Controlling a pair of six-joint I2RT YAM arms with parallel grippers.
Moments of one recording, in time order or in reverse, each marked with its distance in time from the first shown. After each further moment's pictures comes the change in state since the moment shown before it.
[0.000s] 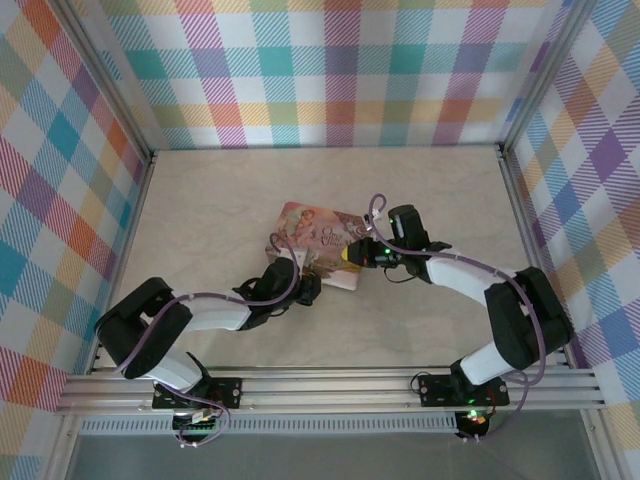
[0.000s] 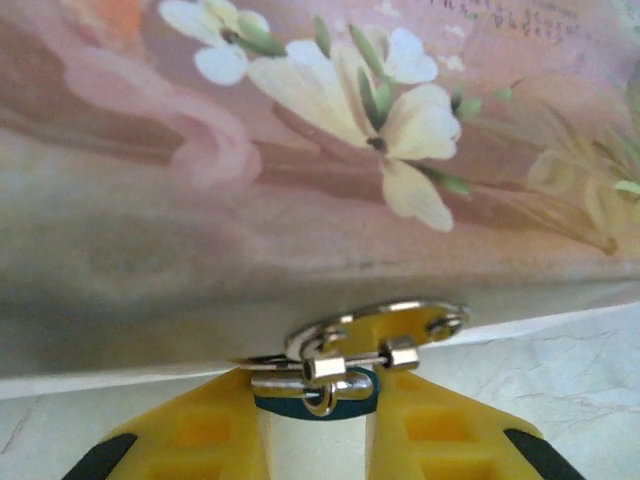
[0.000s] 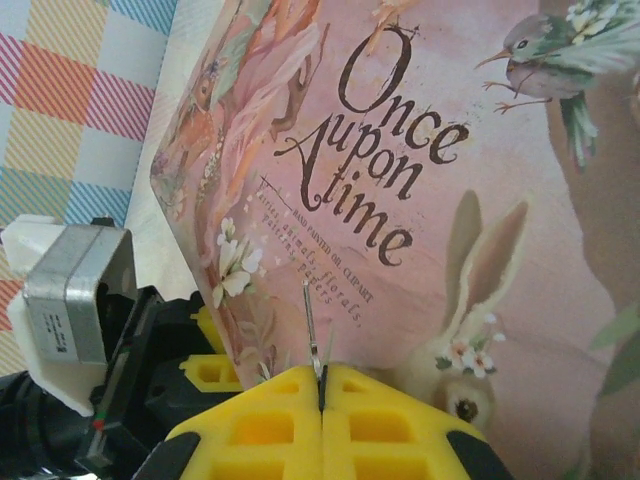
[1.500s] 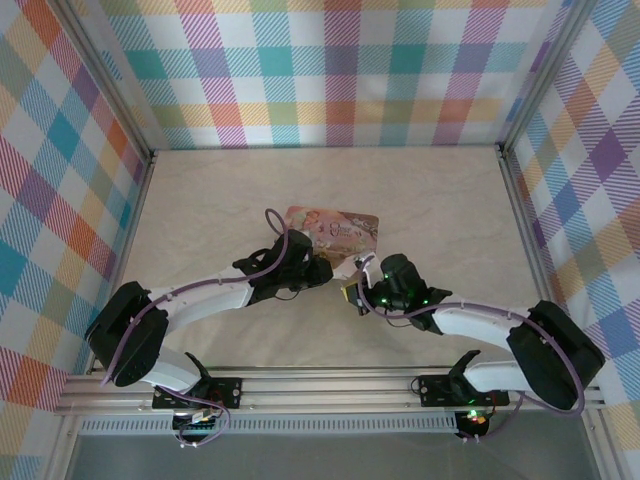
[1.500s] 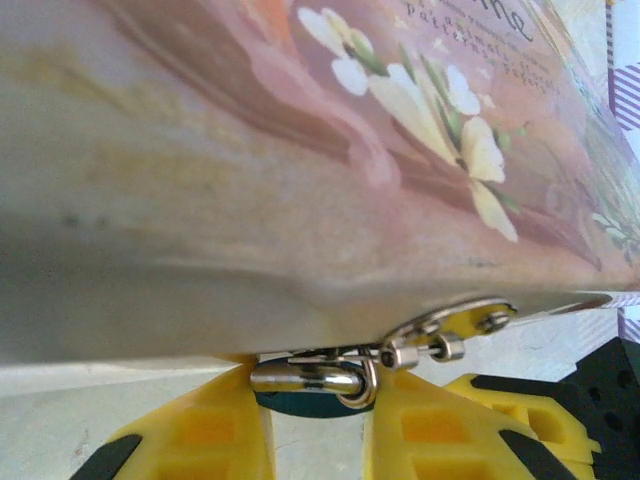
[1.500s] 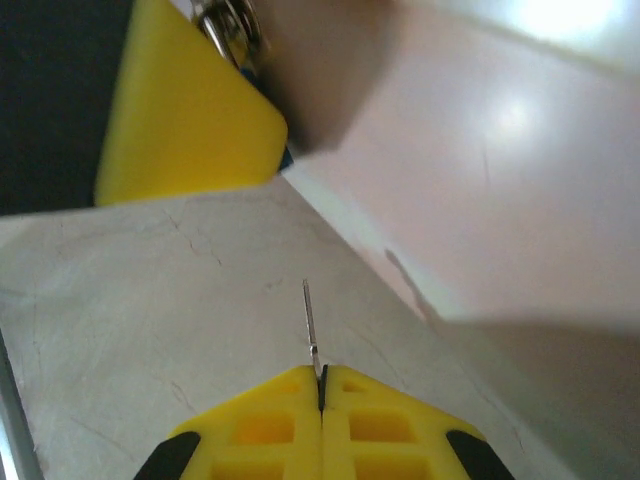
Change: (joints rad) left arm 0.000 -0.045 0.319 -0.485 0.150 -0.352; right arm 0.269 -0.214 -0.353 0.240 0.338 -0.239
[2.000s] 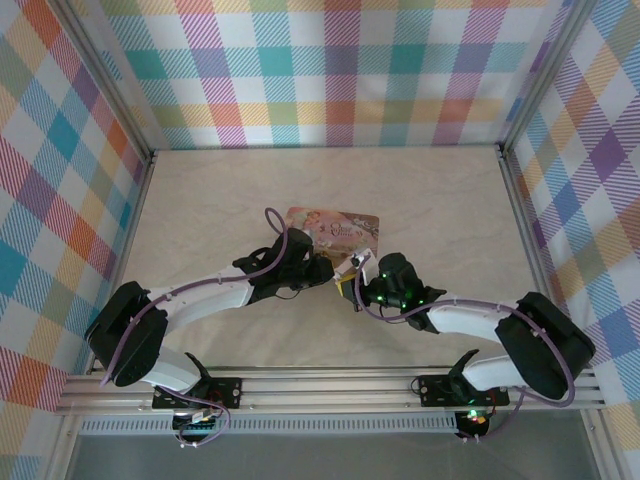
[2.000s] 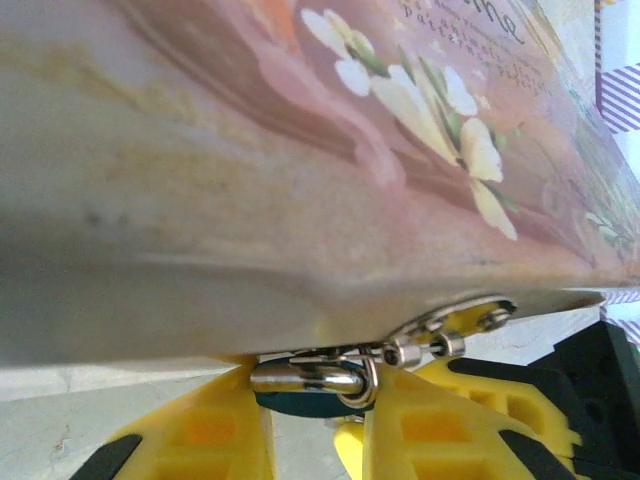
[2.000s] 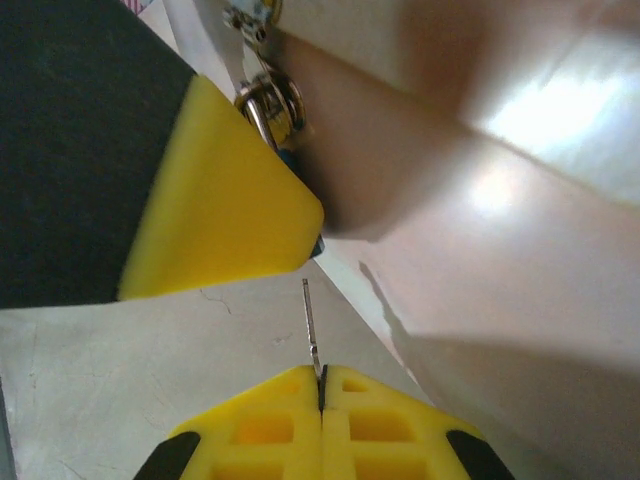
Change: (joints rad) left arm 0.000 0.000 0.013 -0.009 0.013 -0.023; right arm 0.006 0.064 -0.002 0.138 0.003 -0.025
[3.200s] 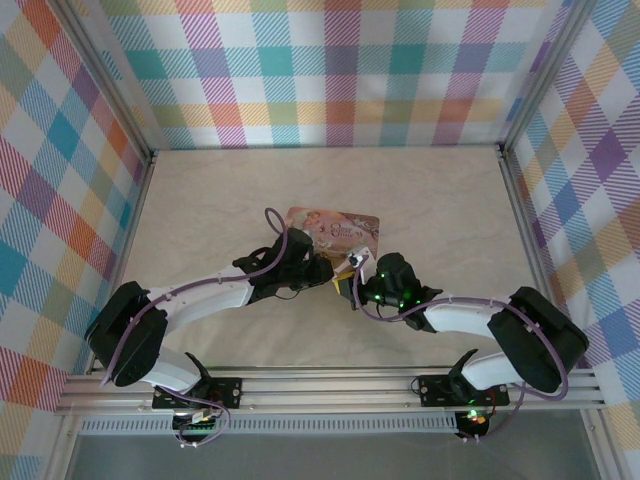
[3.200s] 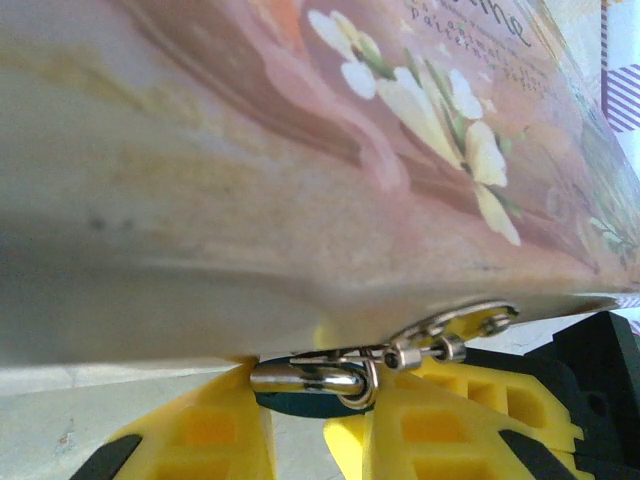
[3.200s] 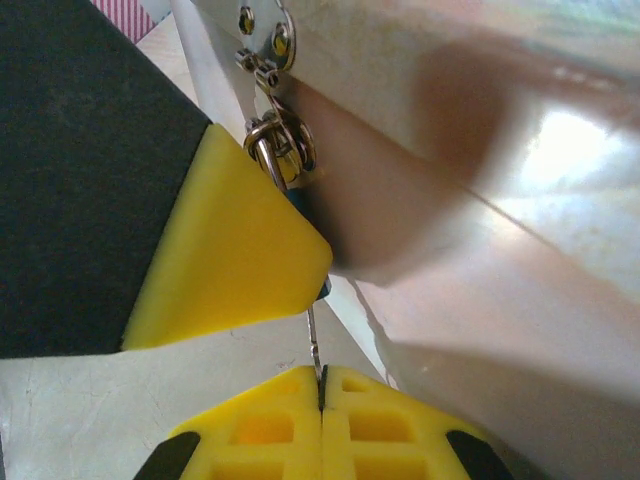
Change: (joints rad) left arm 0.000 0.000 0.002 -0.013 0.000 -0.002; right arm 0.005 0.040 0.000 0.085 0.000 -0.003
